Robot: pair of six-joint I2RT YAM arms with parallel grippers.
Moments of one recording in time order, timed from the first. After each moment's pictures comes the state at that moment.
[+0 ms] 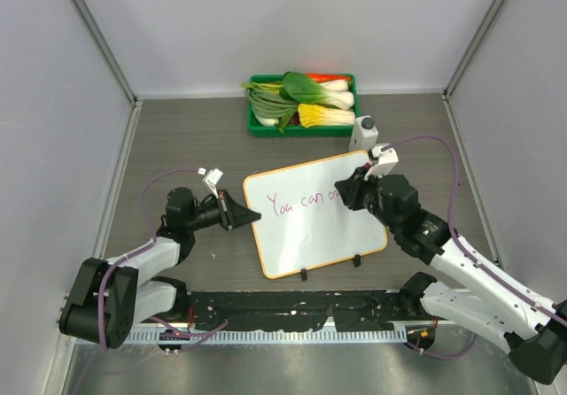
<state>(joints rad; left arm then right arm) -0.25 1.15 0.24 0.65 0.87 -0.71 0.65 0.79 0.67 -0.19 0.18 0.43</state>
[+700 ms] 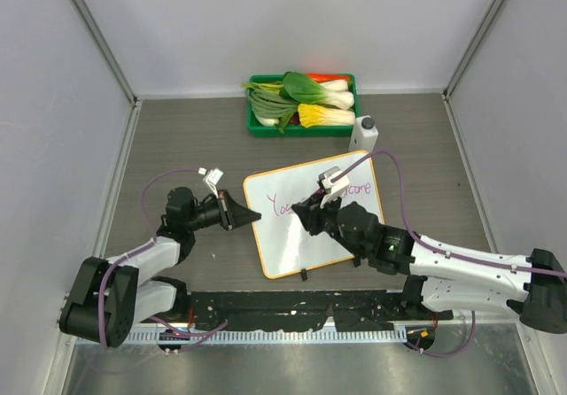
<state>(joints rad) -0.25 1.16 0.24 0.65 0.87 -0.71 1.15 0.97 0.65 0.10 0.44 0.37</state>
